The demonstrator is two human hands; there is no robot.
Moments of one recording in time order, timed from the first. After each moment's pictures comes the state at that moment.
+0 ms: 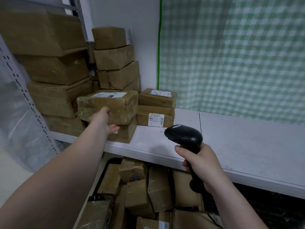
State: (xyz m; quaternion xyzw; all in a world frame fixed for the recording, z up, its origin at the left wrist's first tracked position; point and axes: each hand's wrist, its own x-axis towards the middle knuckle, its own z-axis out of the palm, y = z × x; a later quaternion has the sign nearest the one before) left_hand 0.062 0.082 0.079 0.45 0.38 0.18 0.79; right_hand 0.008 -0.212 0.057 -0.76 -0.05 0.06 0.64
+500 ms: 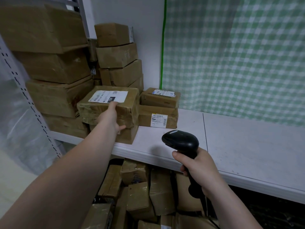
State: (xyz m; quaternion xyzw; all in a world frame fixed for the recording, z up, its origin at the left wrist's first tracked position) left_hand 0.088 0.082 0.073 0.42 0.41 0.20 0.79; right_hand 0.020 -0.196 0.043 -0.78 -0.05 0.08 0.62
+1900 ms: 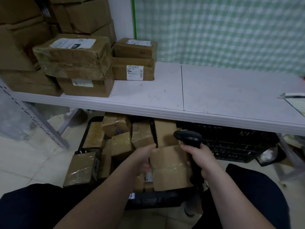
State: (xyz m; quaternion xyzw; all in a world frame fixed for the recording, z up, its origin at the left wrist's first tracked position) left_hand -0.053 -0.114 -0.101 0.65 0.33 -0.27 0.63; right_hand -0.037 -0.299 -0.076 -0.73 0.18 0.16 0.64
